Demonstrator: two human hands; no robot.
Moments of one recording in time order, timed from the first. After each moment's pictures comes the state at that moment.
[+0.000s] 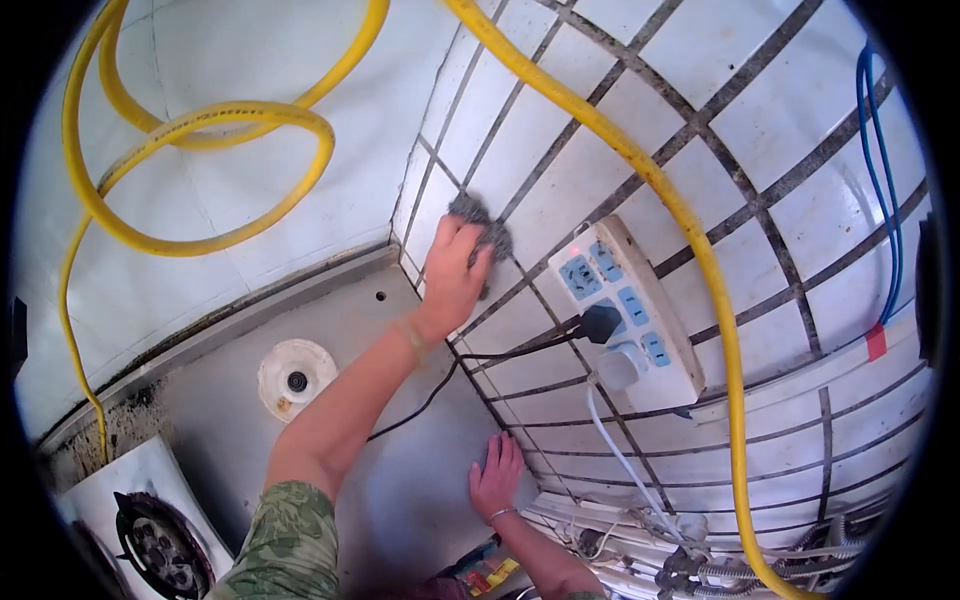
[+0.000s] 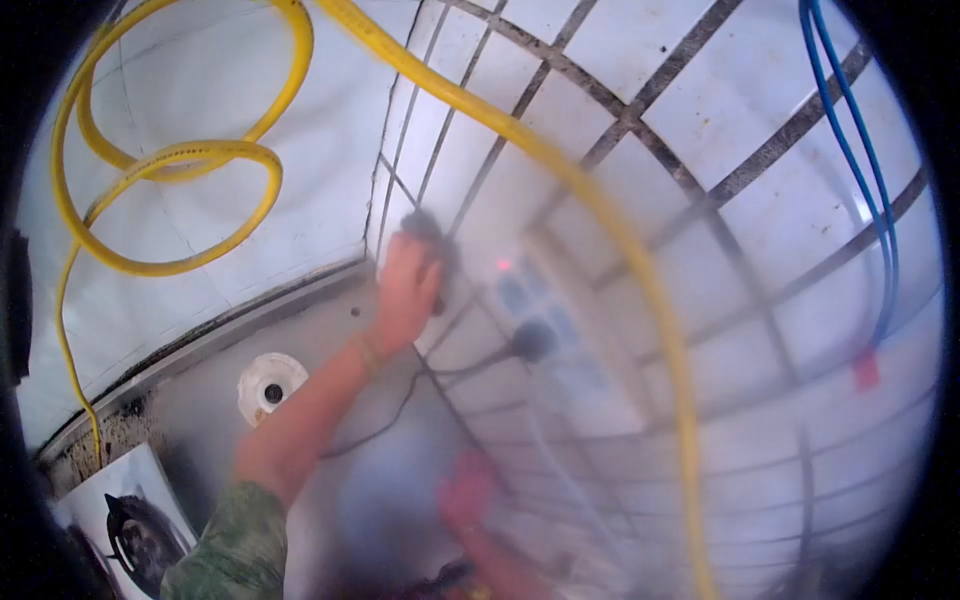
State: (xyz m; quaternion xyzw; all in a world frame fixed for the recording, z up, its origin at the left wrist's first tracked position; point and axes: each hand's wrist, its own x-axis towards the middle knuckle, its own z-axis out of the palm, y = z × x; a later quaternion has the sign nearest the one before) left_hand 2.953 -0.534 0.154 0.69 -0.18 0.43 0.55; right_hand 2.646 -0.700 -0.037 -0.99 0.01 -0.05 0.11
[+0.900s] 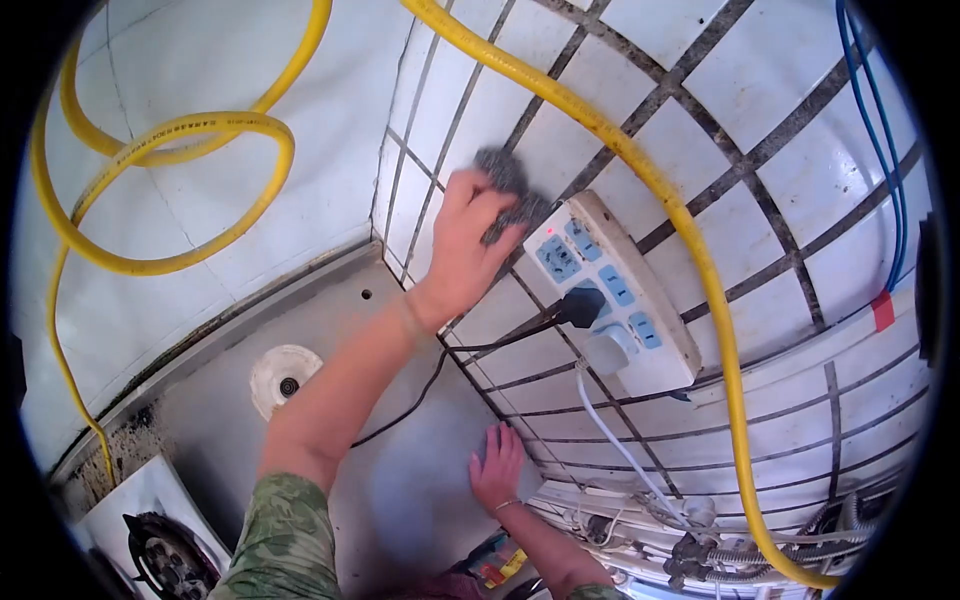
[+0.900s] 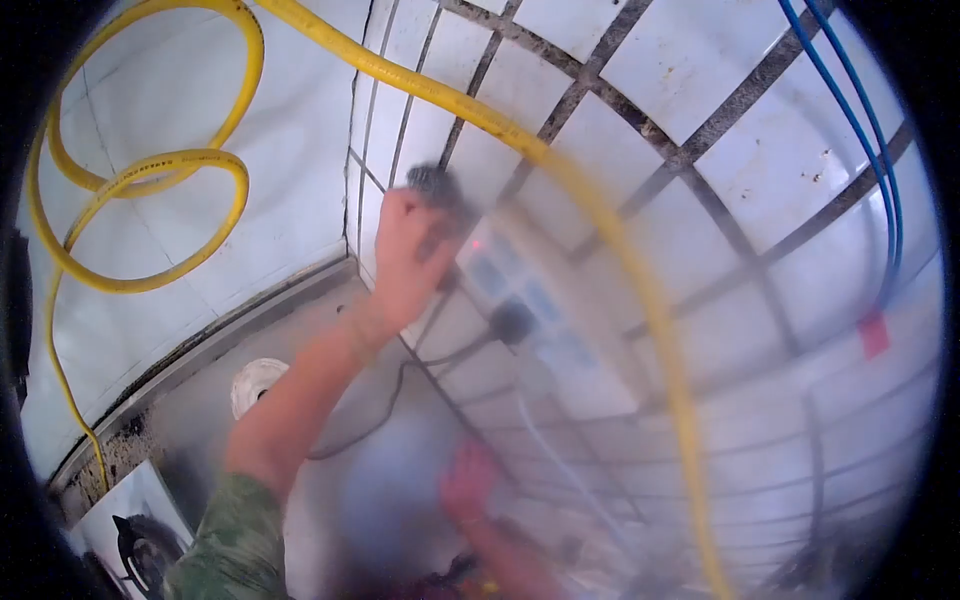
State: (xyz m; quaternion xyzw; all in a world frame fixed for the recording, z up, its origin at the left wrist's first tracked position) left_hand 2.950 -0.546 0.209 0.64 -0.29 0.45 0.56; right_hand 2.646 -0.701 -0.044 -0.99 0.03 -0.07 0.10
